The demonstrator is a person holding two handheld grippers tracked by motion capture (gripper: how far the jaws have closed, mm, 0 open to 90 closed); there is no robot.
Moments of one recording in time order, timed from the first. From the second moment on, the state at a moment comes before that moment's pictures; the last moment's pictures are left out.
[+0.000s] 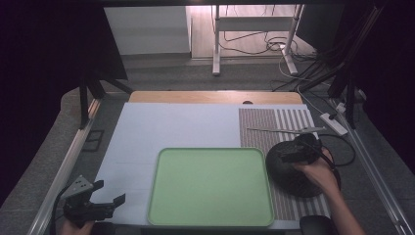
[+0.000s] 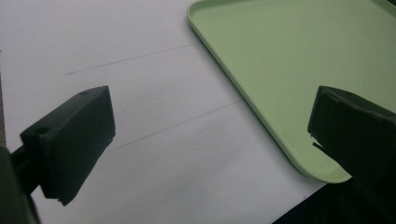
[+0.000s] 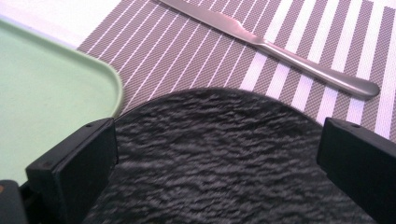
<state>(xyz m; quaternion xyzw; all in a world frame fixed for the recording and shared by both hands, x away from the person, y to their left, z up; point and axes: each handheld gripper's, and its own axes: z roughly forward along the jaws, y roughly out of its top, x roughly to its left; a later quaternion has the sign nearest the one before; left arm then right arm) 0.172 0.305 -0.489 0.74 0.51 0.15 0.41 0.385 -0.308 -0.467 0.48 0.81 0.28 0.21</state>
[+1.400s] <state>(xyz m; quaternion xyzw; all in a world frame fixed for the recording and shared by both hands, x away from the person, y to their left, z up) 0.173 0.306 -0.490 0.74 0.51 0.15 0.41 0.486 -0.341 -0.478 0.52 0.79 0.23 0.22</state>
